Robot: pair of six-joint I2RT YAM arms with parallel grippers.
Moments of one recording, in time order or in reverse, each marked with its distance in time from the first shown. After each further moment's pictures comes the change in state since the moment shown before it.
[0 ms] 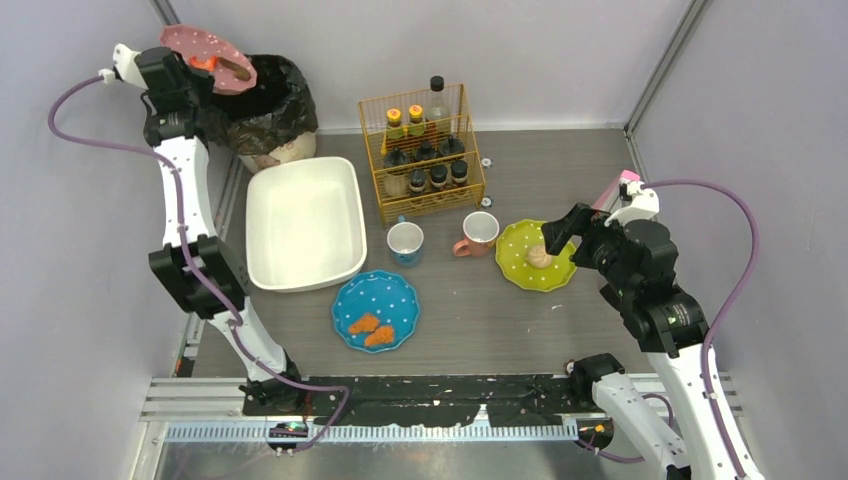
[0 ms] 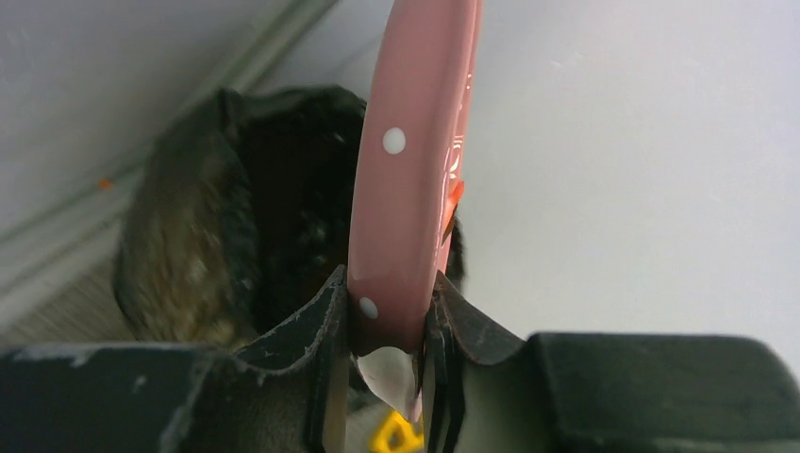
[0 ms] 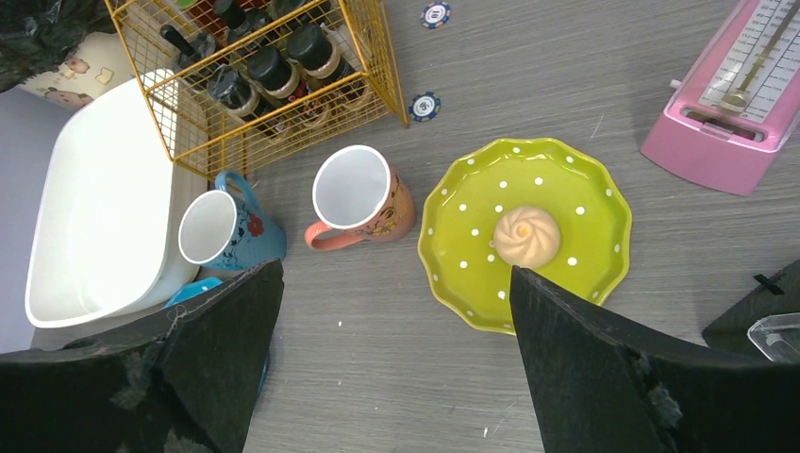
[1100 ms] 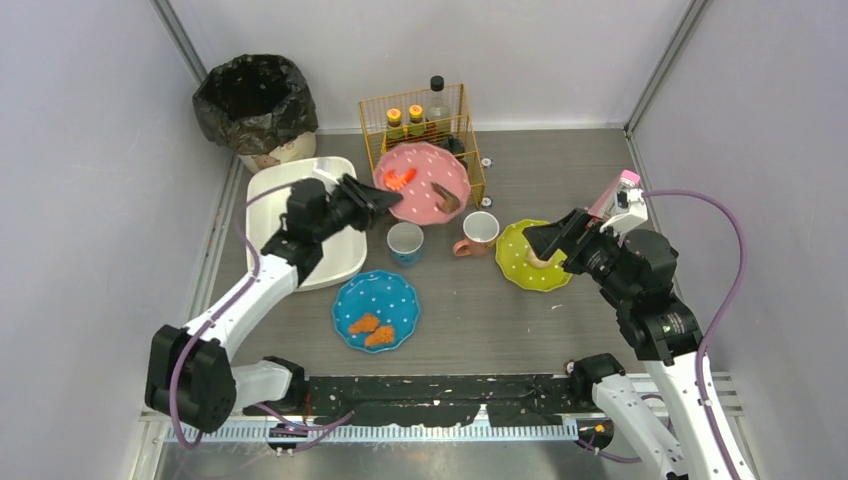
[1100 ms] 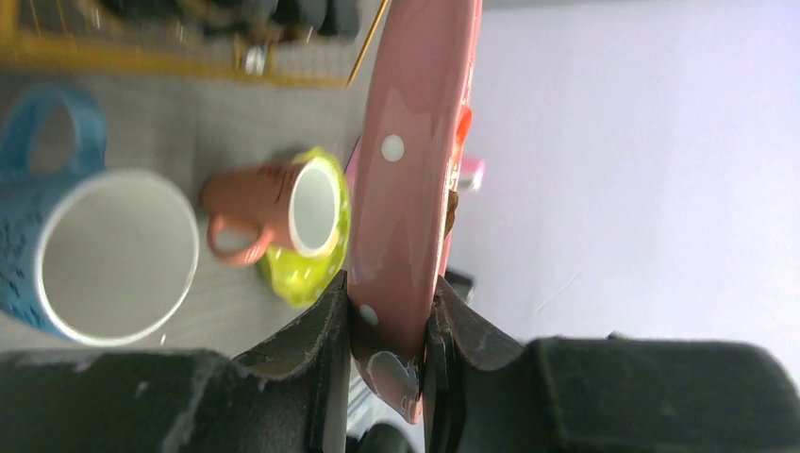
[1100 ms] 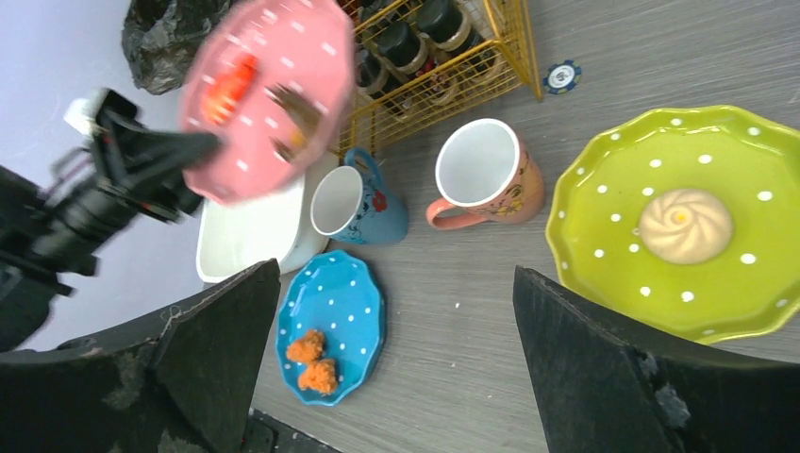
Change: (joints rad) left arm -0.704 -0.583 -1.198 0.512 0.417 -0.376; right arm 0.000 -0.053 -0.089 0.117 -0.222 0.212
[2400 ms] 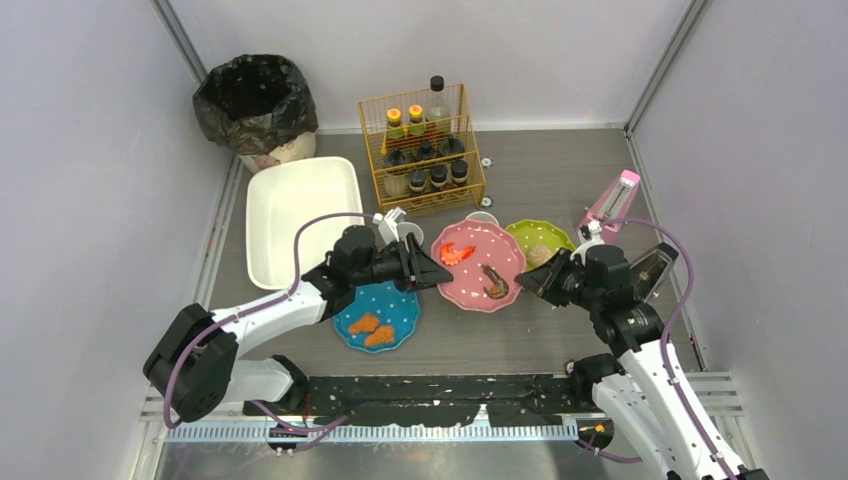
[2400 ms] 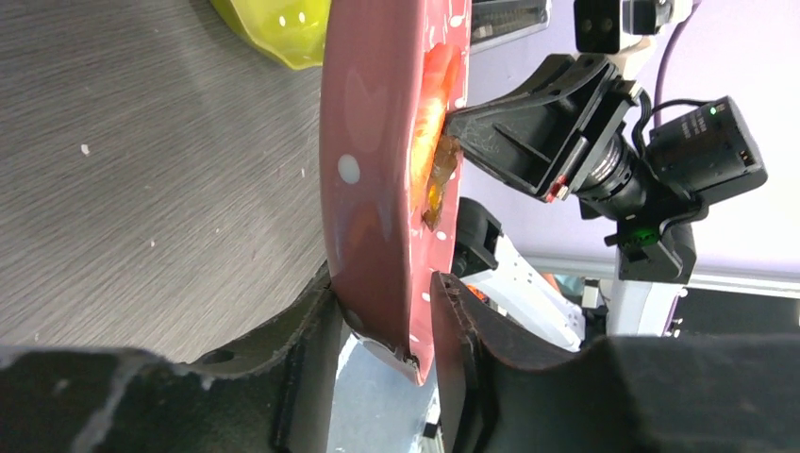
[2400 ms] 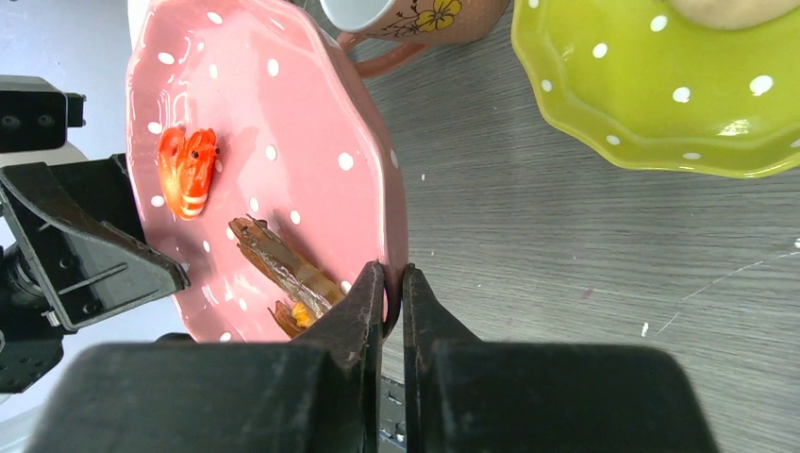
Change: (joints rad) left arm -0.298 0.040 -0.189 0.188 0.205 0.150; right arm 0.002 -0.011 -0.310 0.001 -0.131 0.163
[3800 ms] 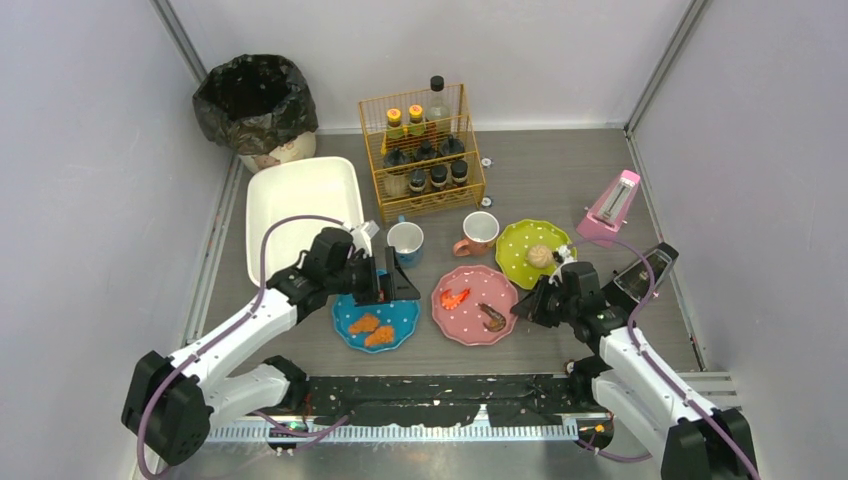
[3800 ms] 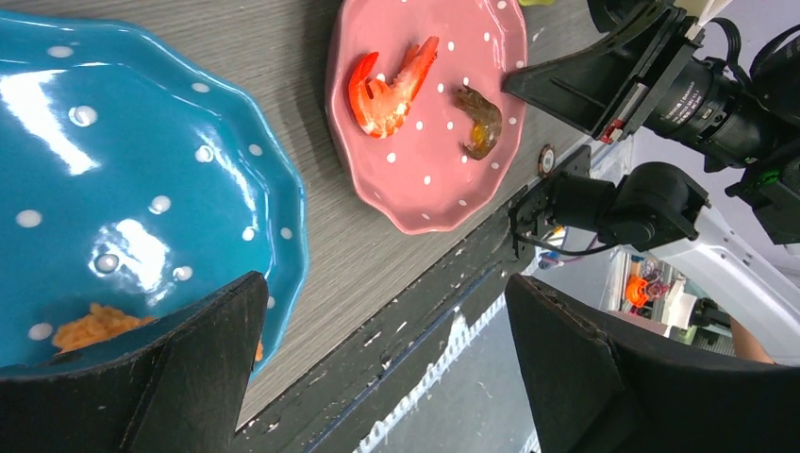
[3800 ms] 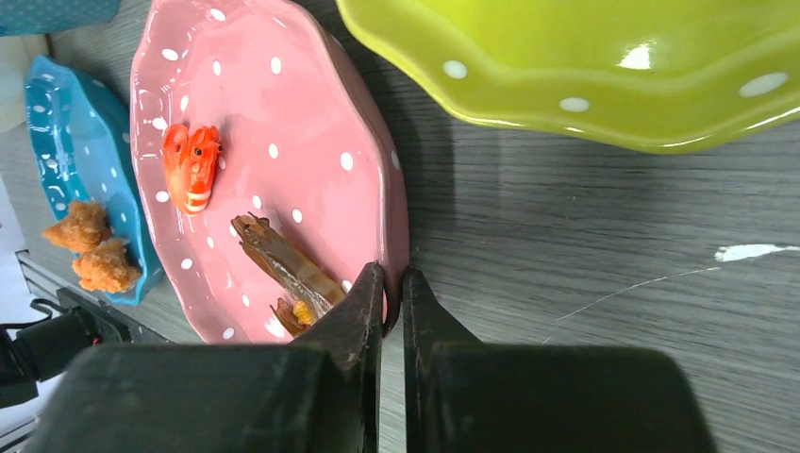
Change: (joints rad) left arm 0.135 -0.237 0.042 -0.682 -0.088 0.406; right arm 0.002 0.212 -0.280 0.233 -0.004 -0.187
